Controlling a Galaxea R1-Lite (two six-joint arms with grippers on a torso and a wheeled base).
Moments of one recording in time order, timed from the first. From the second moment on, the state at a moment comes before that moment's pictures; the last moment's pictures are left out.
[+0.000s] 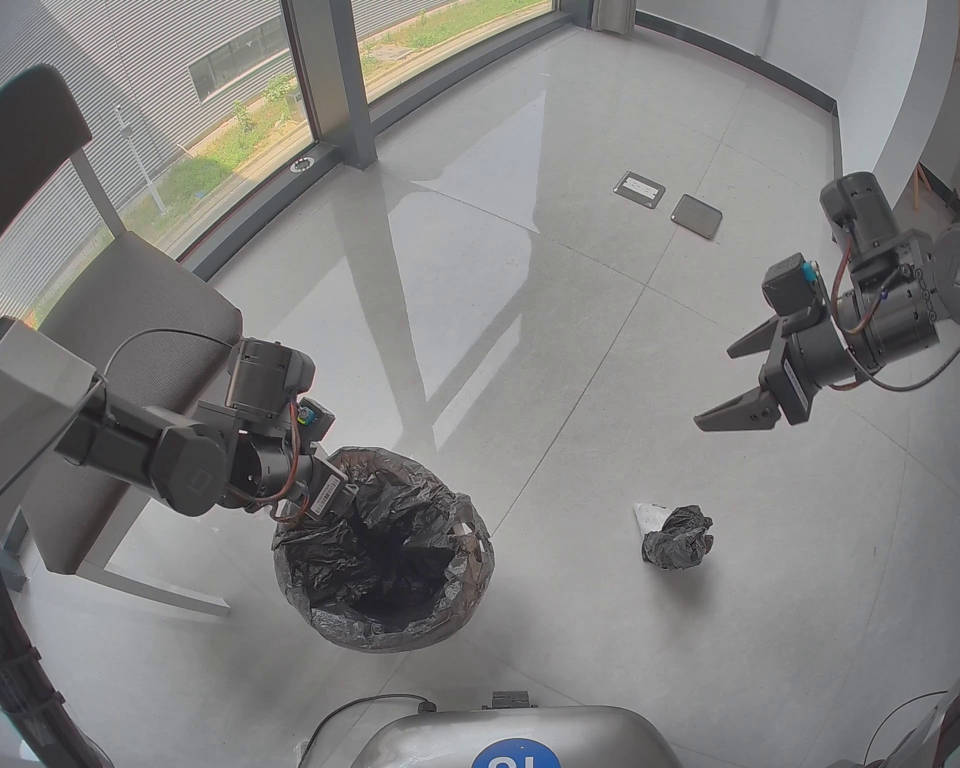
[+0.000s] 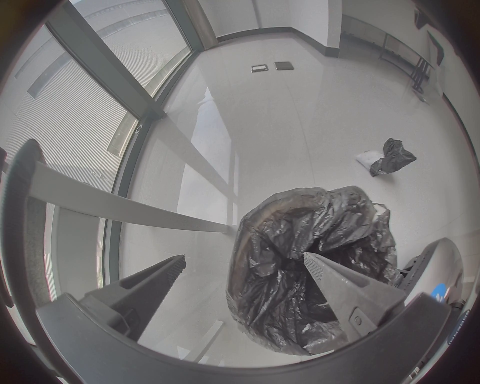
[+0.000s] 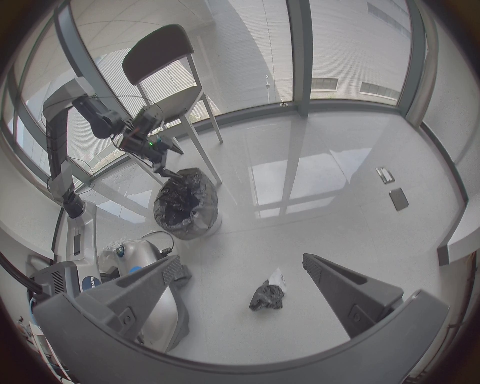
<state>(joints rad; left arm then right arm) -0.35 1.95 -1.08 -0.16 0.25 0.39 0.29 1.73 -1.54 0.56 0.31 -0.54</state>
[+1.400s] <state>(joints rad) -0.44 1.65 -0.85 -0.18 0.17 0.37 0.08 2.16 -1.19 0.09 0.30 -0.54</state>
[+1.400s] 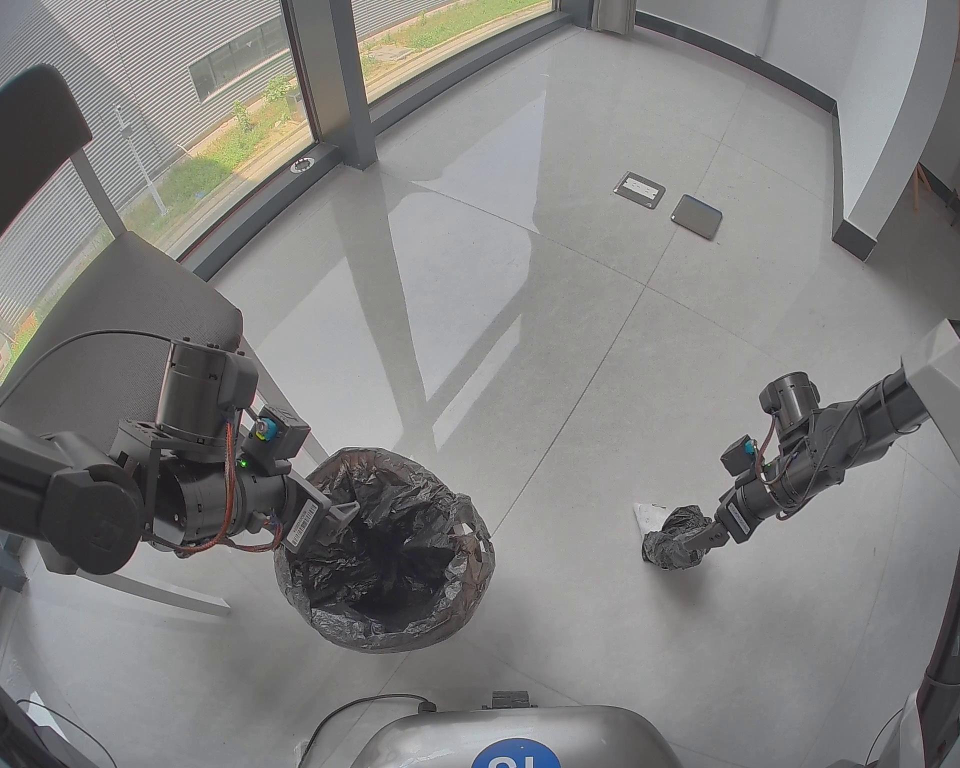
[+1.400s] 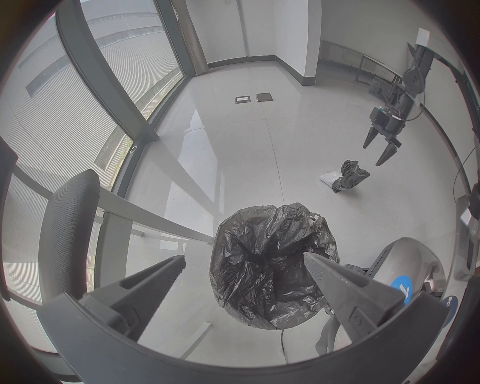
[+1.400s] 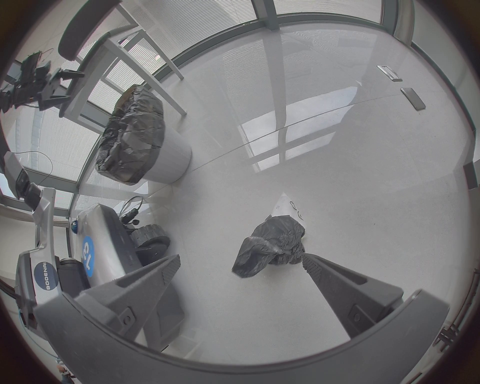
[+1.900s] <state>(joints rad) -0.43 1.64 -0.84 -0.20 0.16 0.37 0.04 2.39 -1.42 0.11 0.30 -0.56</state>
